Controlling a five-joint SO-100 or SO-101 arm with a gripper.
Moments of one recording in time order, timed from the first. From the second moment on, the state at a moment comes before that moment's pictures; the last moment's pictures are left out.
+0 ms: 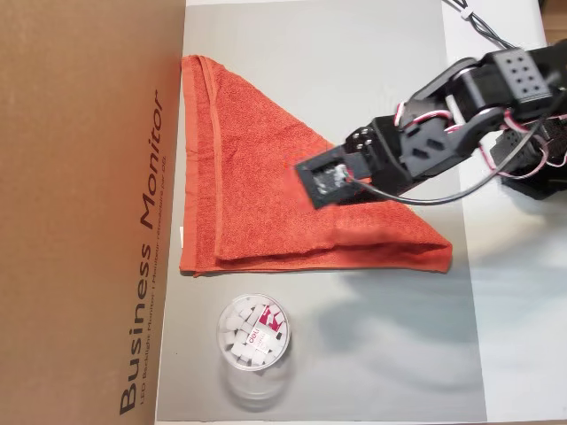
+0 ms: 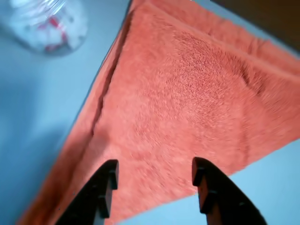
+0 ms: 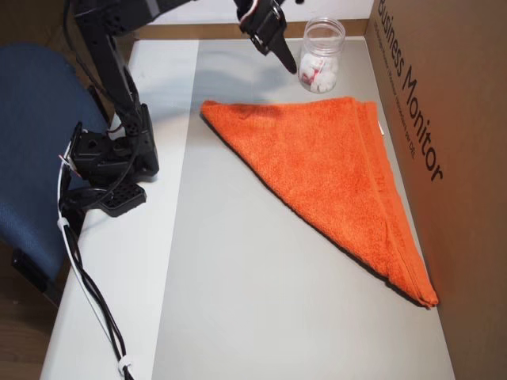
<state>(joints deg) -17.5 102.0 86.8 65.7 74.2</state>
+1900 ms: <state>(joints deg) -41.1 130.5 140.1 65.7 22.6</state>
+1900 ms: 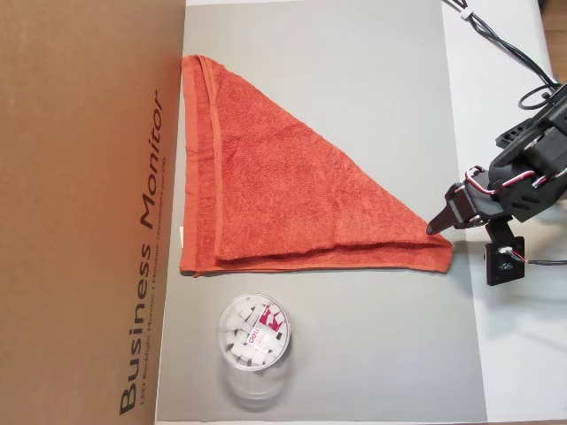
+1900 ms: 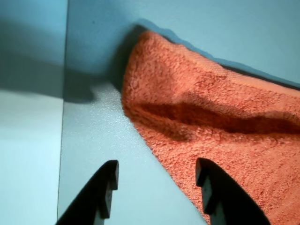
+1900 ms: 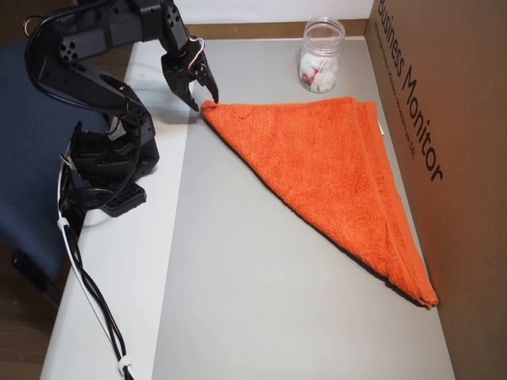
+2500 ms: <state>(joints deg) -43.9 123.8 142.8 57.6 22.6</state>
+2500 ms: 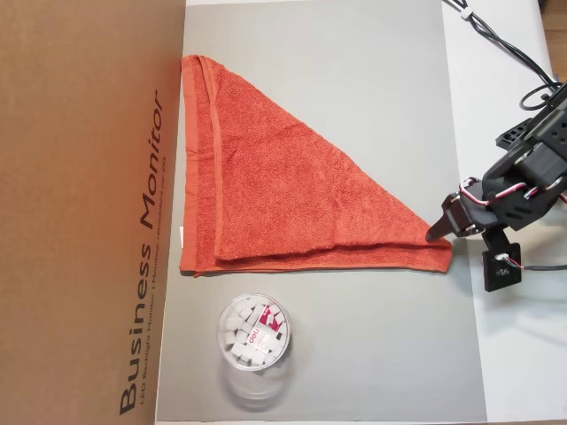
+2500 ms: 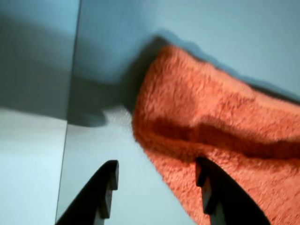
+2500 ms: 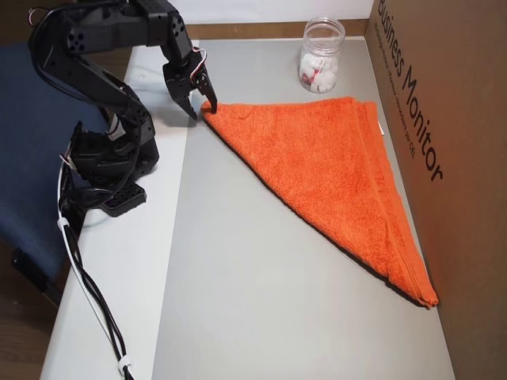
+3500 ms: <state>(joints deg) -43.8 114.8 142.9 48.3 22.6</state>
